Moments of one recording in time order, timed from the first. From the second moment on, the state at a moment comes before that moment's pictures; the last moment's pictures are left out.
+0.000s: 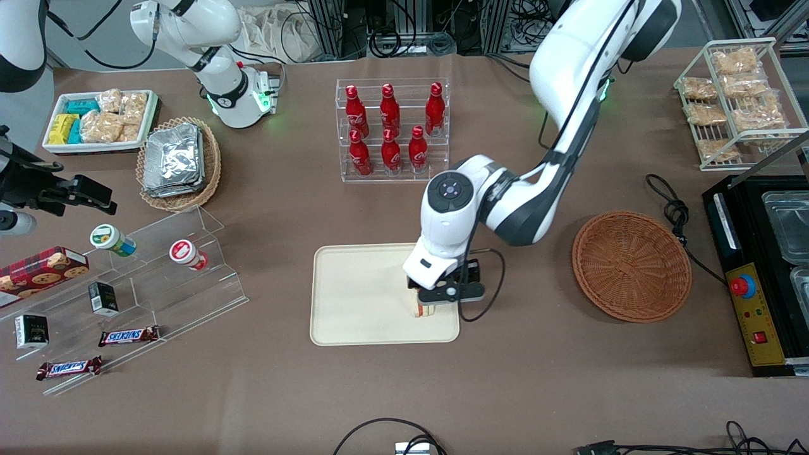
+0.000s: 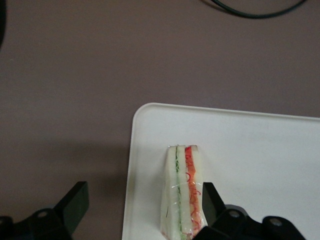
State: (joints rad) arm -0.53 0.68 -0.14 -1.30 0.26 2.11 -0.89
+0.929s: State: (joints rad) arm -0.39 0.39 0.07 -1.30 0.19 1.83 -0.61
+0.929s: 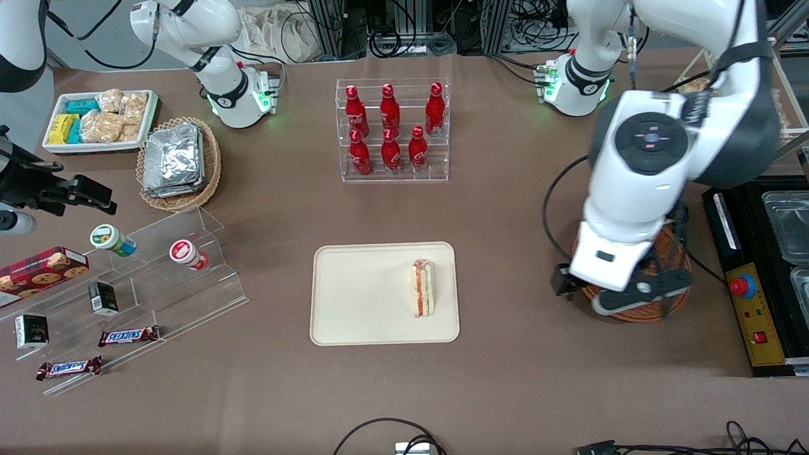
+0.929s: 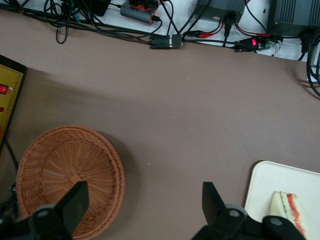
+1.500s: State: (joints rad) arm -0.19 0.30 0.07 -1.30 0.07 1.72 -0.27
